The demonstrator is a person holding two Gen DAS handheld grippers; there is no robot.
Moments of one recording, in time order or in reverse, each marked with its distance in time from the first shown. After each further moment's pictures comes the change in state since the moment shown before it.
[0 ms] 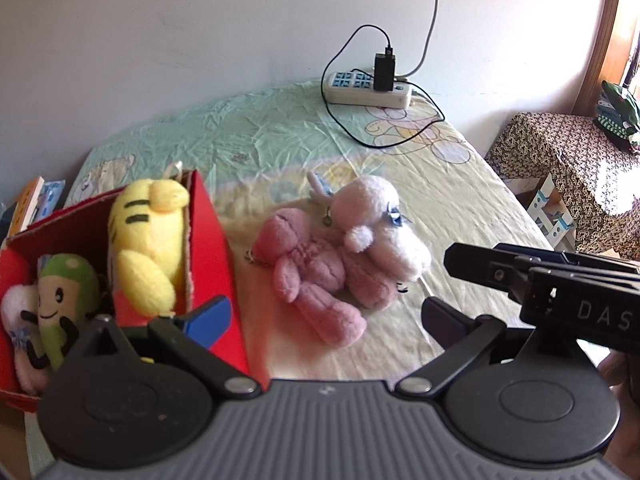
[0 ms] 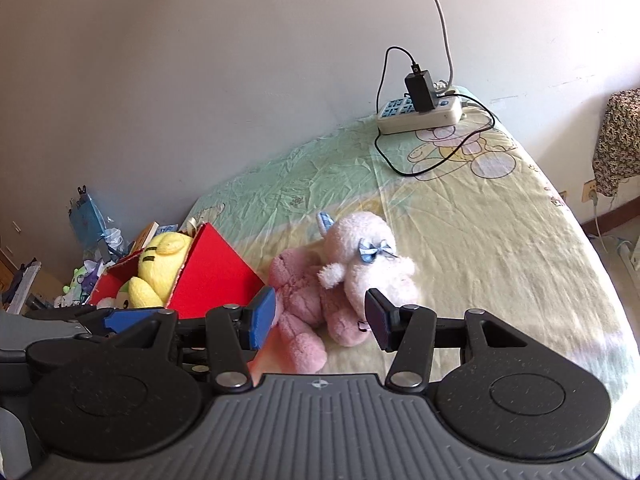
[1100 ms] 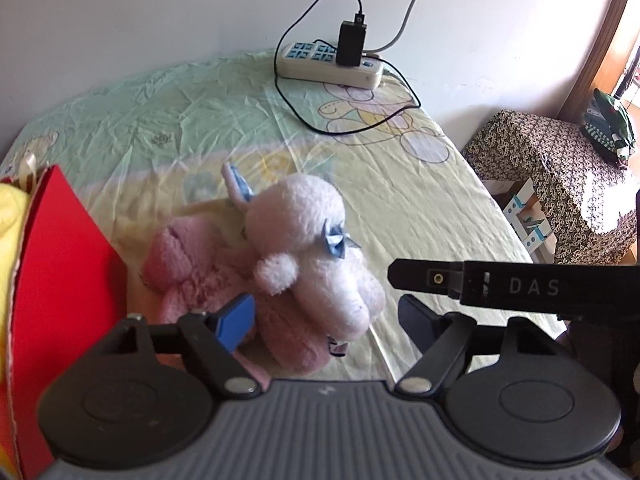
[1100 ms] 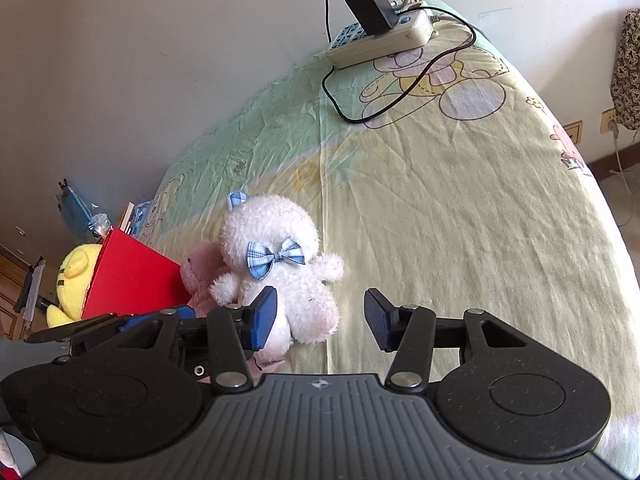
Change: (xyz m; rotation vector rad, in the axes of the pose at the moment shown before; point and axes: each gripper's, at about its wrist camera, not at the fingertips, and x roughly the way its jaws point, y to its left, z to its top) left arm 0.096 -0.034 0.032 -0.066 0.050 -0.124; right arm 0.095 -0.103 0.037 0.124 0.217 0.077
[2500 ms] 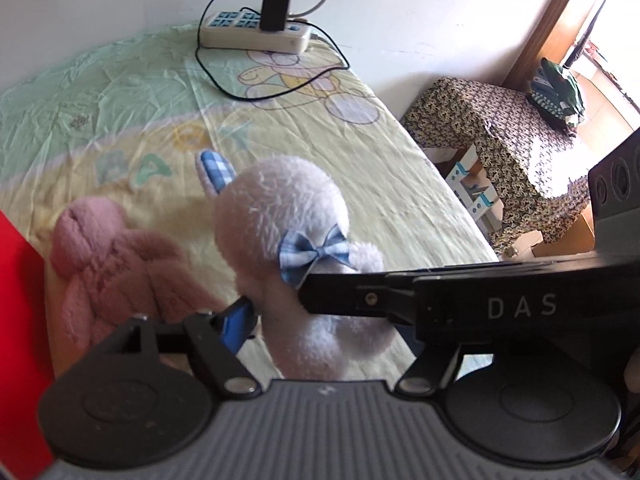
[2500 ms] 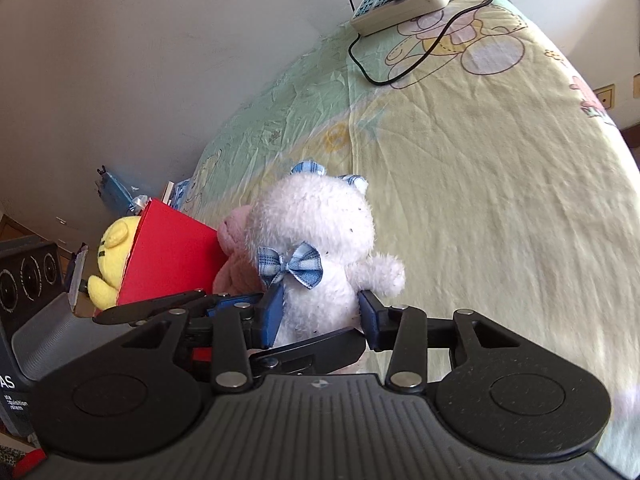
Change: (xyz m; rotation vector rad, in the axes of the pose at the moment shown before) left arm 0.015 -0.034 -0.014 0.072 0.075 -0.186; right arm -0.017 -0.007 -0.021 0.026 0.083 0.123
